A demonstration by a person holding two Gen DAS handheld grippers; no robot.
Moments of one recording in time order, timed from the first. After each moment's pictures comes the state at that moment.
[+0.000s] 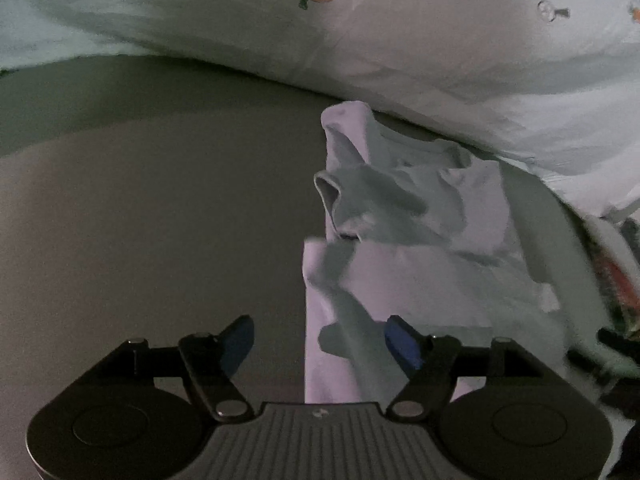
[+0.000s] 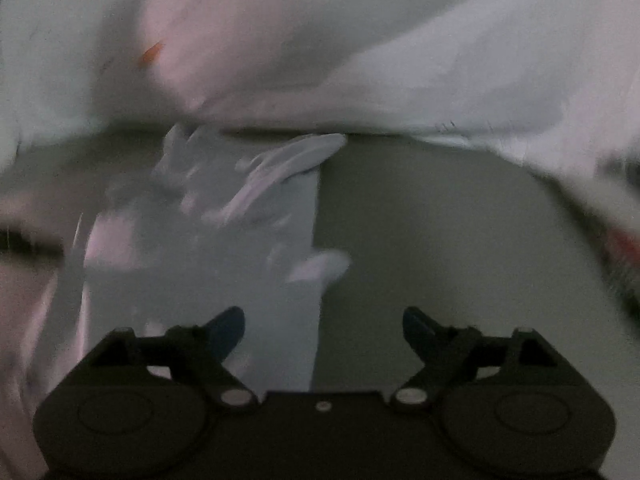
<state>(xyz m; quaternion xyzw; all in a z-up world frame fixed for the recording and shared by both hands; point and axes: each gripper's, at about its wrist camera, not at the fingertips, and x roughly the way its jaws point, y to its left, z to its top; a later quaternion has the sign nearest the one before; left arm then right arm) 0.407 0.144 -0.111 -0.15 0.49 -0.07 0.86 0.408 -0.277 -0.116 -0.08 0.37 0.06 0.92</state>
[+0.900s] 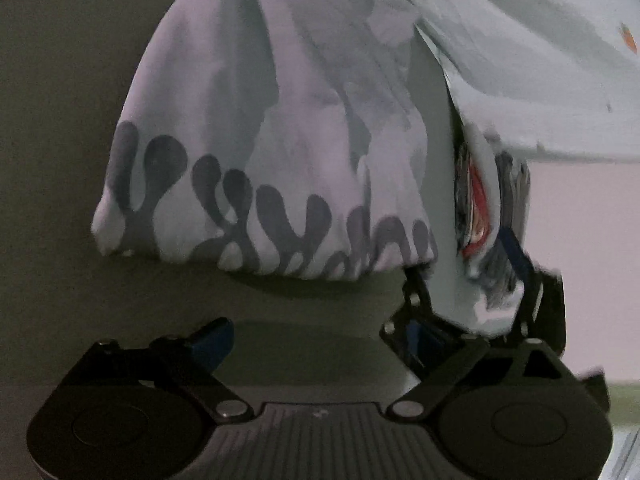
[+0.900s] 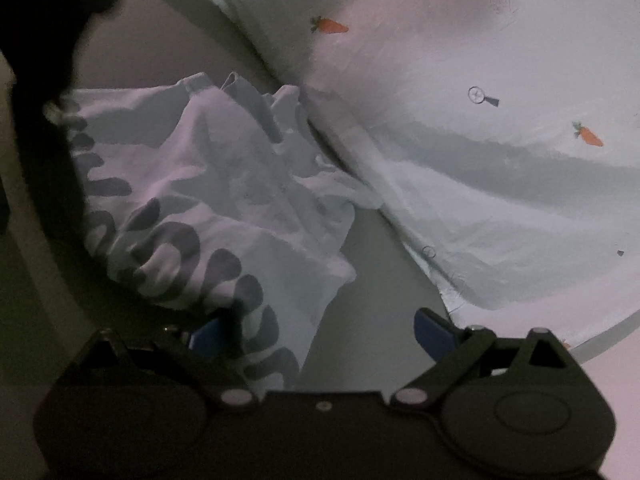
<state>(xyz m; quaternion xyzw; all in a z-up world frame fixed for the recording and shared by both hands) 0.330 0.102 -0.185 -0.39 0.62 -0.24 0.63 0.305 -0.183 -0.139 -0.44 0.26 0.04 0.86</state>
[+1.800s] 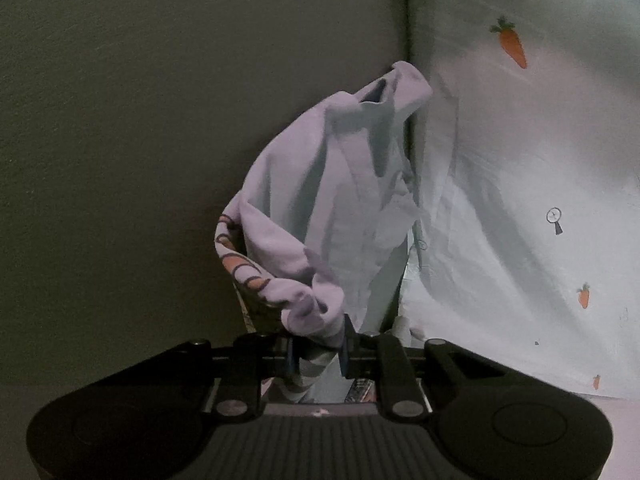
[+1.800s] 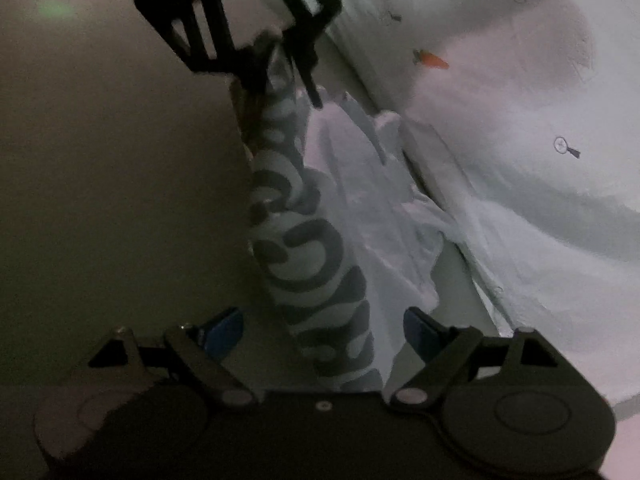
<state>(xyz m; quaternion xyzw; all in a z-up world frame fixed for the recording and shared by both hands) 0.343 0.152 -0.200 -0.65 0.47 -0.09 0.59 0.279 -0.162 -0.171 -0.48 0.27 0.15 0.82</state>
